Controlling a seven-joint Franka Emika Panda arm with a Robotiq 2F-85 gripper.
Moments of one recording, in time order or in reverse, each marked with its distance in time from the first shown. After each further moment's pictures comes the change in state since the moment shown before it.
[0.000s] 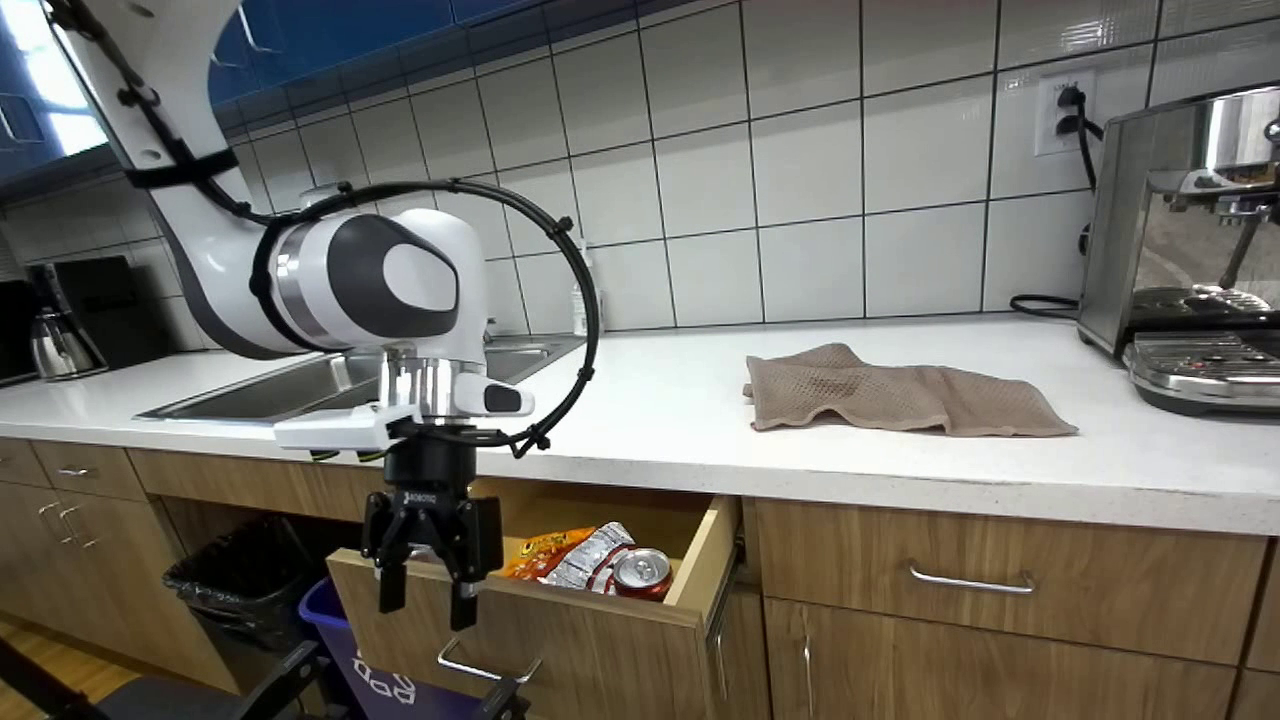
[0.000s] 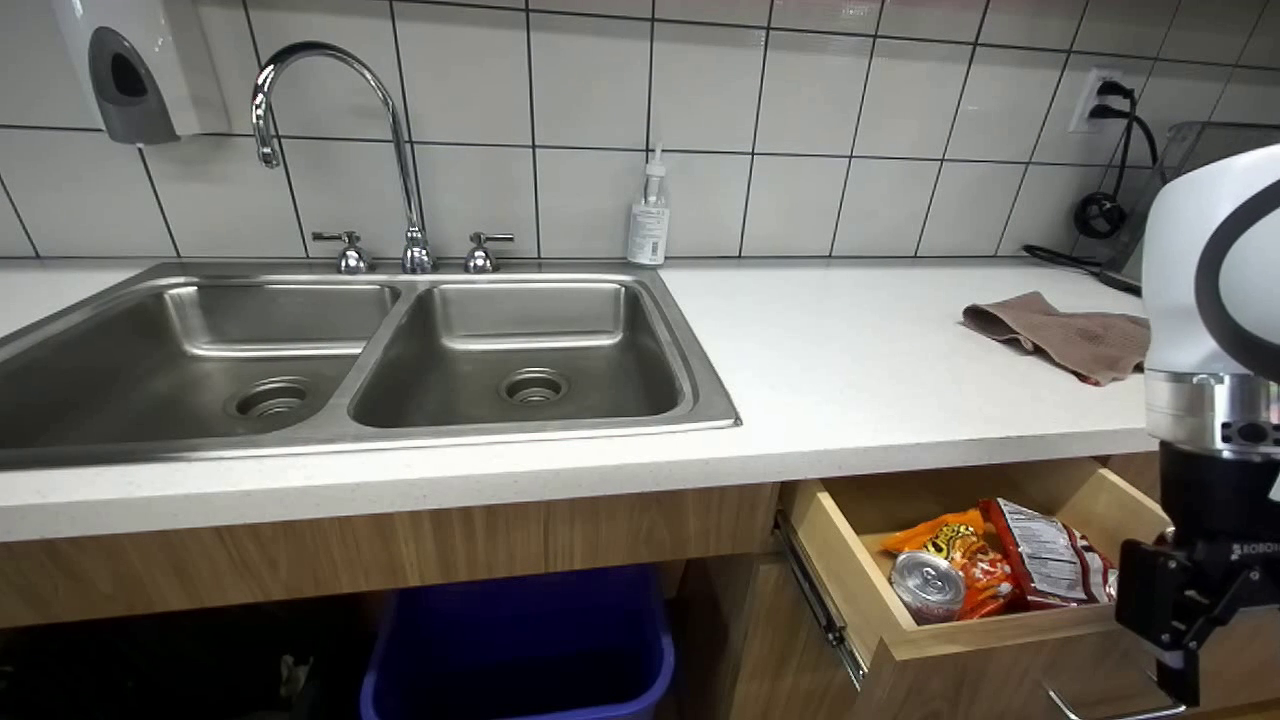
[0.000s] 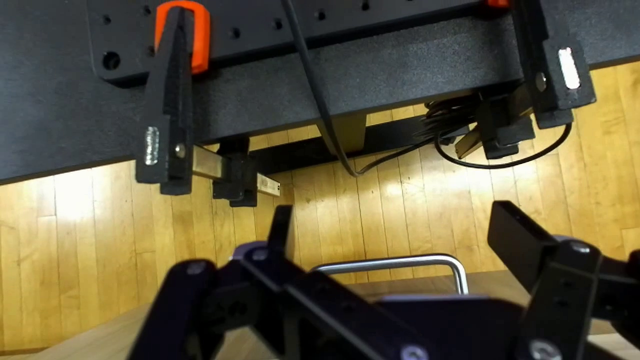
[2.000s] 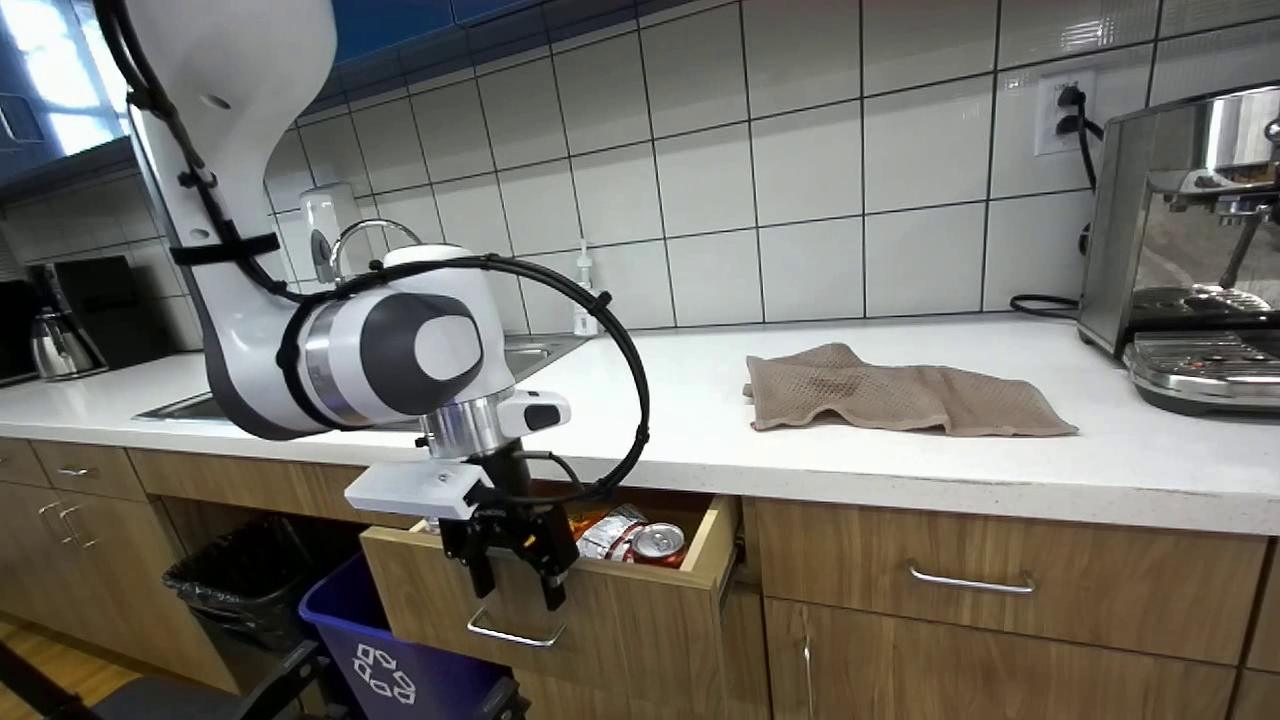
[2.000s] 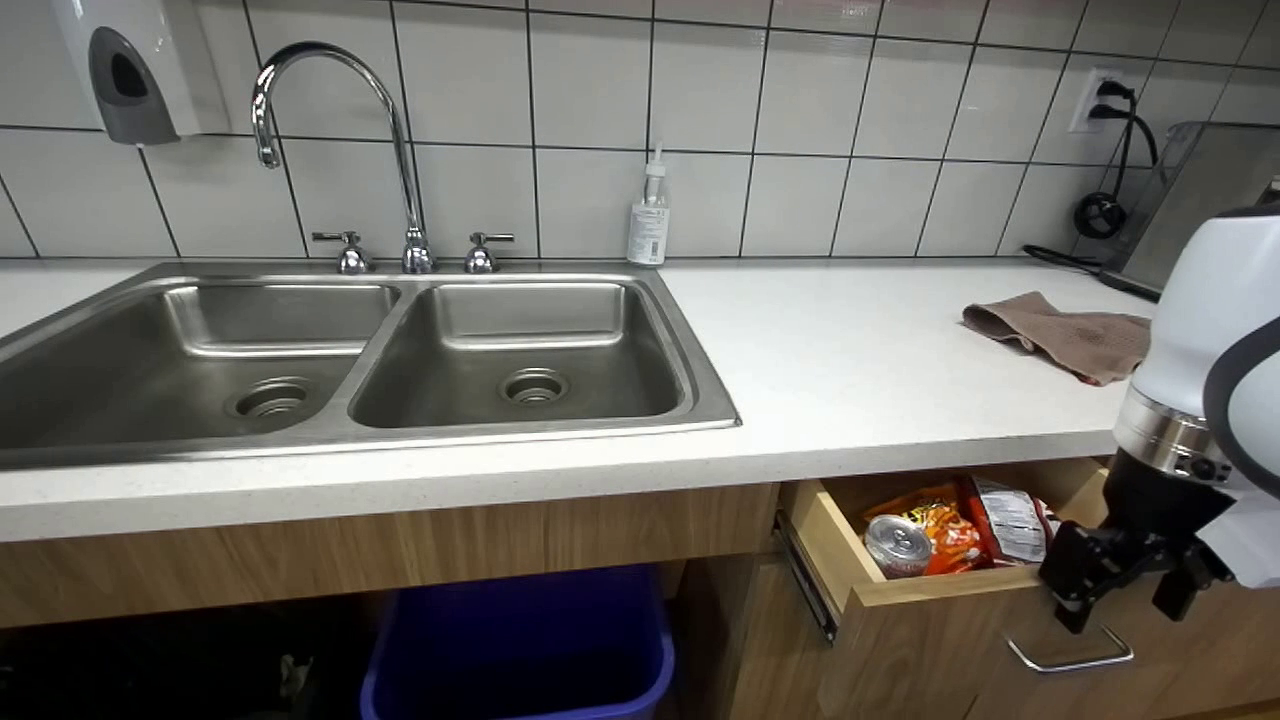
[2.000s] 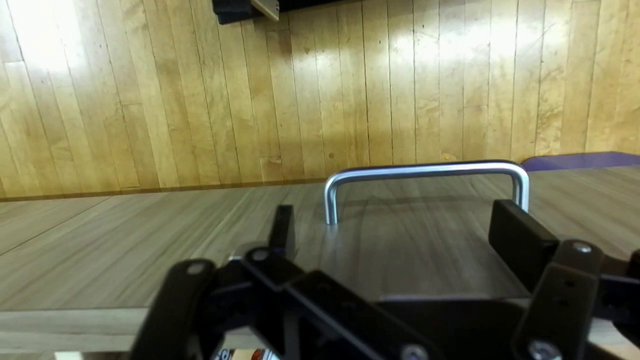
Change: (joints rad) arm 0.116 0.198 -0.174 -0.001 -0.099 0.557 0.010
